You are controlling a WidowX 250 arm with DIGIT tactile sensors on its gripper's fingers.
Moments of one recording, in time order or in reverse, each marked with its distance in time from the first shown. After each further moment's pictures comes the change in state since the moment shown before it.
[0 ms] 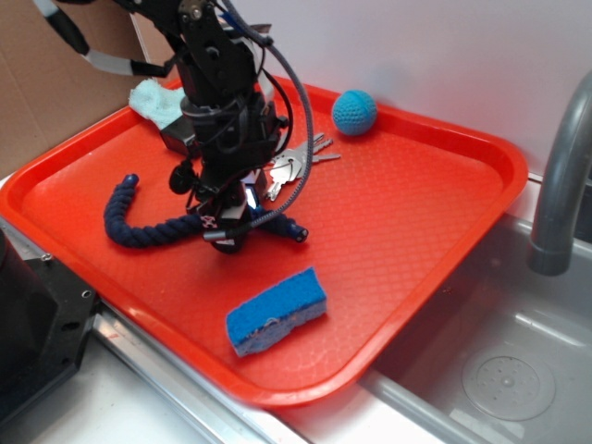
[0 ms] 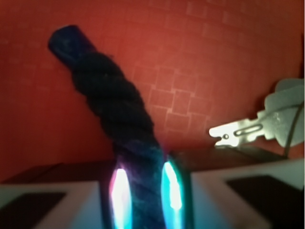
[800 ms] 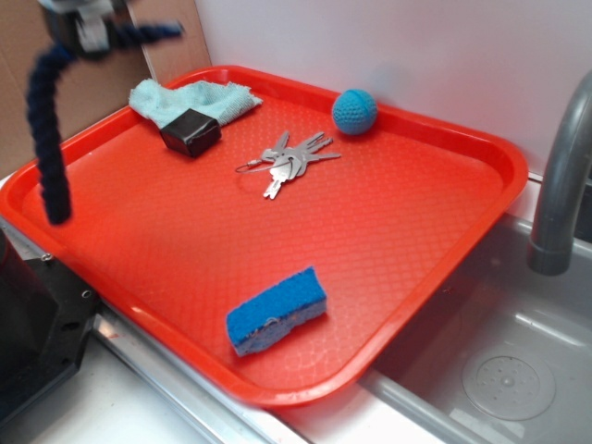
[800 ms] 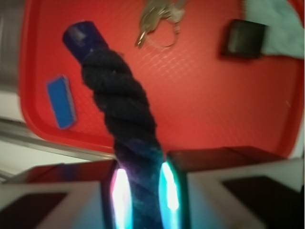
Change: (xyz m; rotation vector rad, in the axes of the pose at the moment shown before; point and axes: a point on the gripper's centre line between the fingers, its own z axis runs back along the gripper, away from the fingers) arm -0.072 -0.016 0.183 -0.143 -0.032 0.904
